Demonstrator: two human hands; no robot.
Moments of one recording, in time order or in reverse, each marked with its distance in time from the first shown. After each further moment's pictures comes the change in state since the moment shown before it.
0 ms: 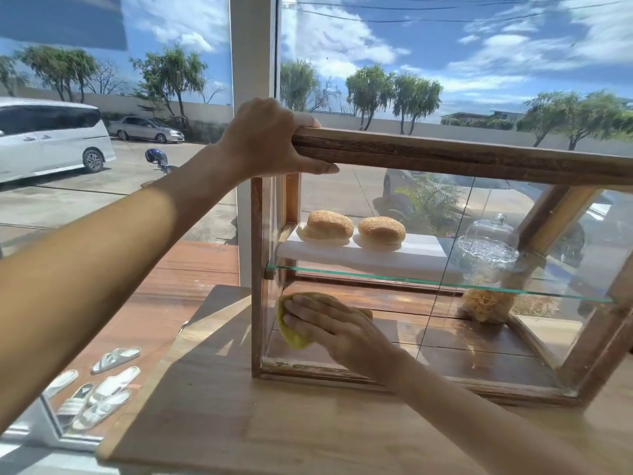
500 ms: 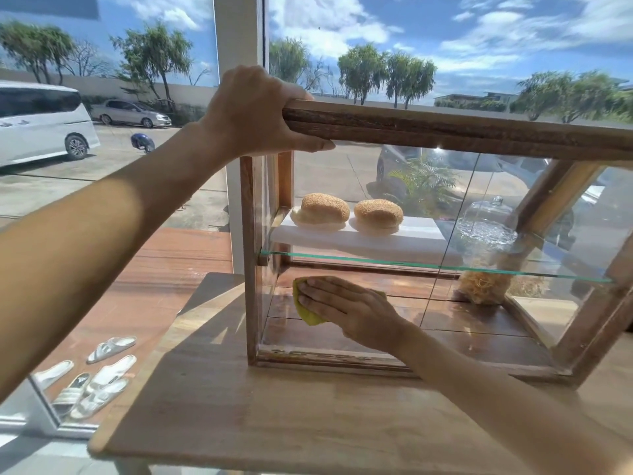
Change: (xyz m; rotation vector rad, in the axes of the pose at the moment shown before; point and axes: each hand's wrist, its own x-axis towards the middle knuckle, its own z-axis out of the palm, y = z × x) left_hand 0.000 -0.002 0.006 0.007 0.021 0.019; right_hand -0.023 0.030 0.009 -0.122 -0.024 -0.004
